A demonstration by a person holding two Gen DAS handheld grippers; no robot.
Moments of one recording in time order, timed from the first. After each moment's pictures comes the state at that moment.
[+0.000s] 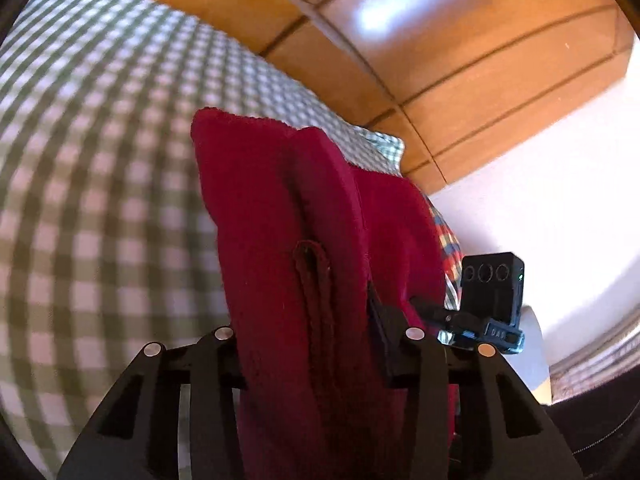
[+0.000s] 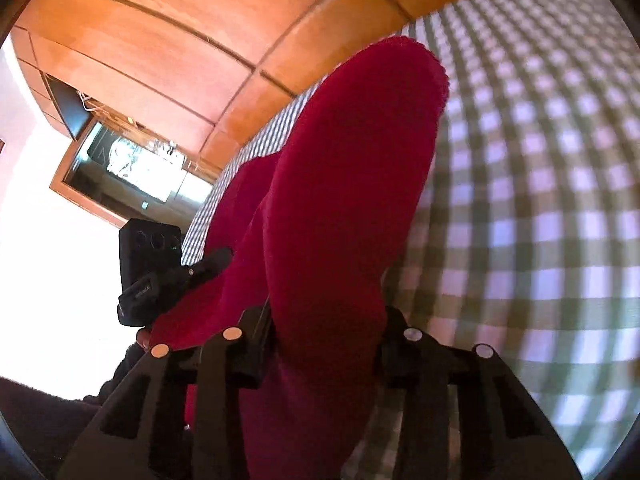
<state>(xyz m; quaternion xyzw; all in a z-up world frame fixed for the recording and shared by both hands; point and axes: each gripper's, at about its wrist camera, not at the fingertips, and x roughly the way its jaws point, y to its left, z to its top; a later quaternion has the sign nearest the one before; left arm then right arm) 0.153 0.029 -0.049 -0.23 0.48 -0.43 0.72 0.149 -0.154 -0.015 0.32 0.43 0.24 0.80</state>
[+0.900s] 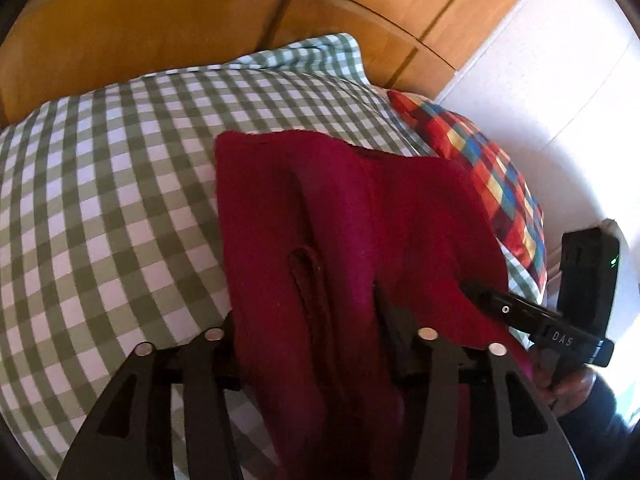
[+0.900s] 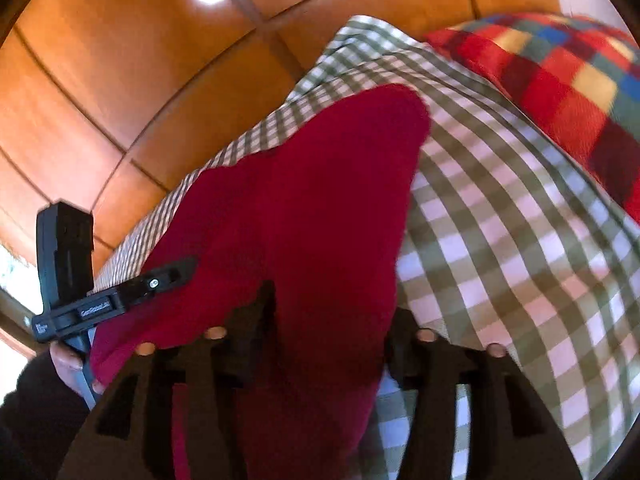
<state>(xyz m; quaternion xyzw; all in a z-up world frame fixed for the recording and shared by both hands) 0.243 -0.388 -0.054 0.02 0.50 -0.48 0.72 0.106 -0.421 -0.038 0.32 0.38 -0.08 0.86</state>
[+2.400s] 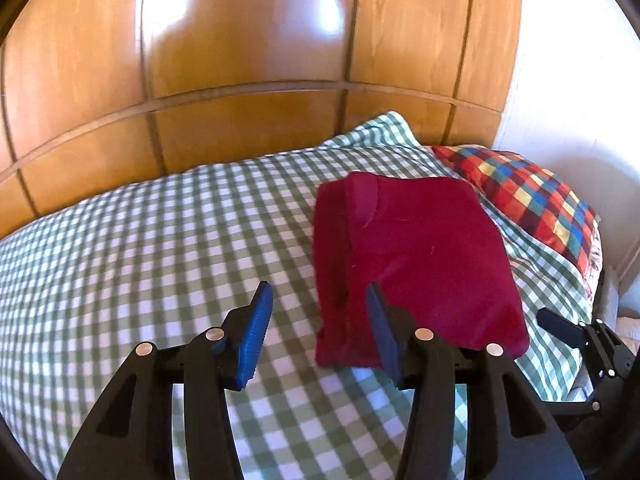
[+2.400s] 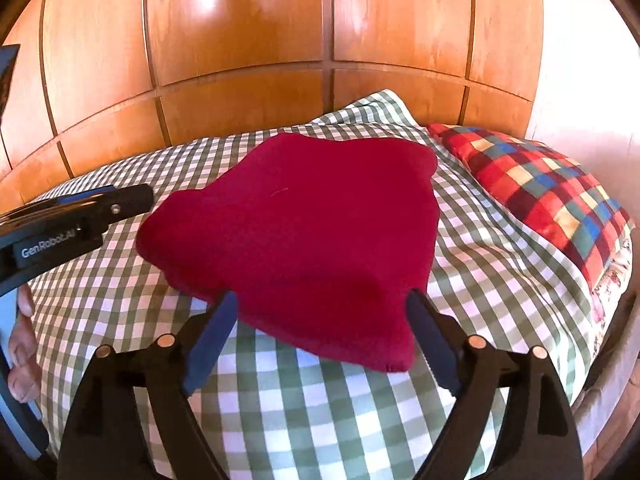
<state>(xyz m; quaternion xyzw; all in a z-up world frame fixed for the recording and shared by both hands) 0.104 -0.263 0.013 0.08 0.34 -0.32 0.88 0.049 -0.252 0.006 0.08 0.36 -0.20 0.91</state>
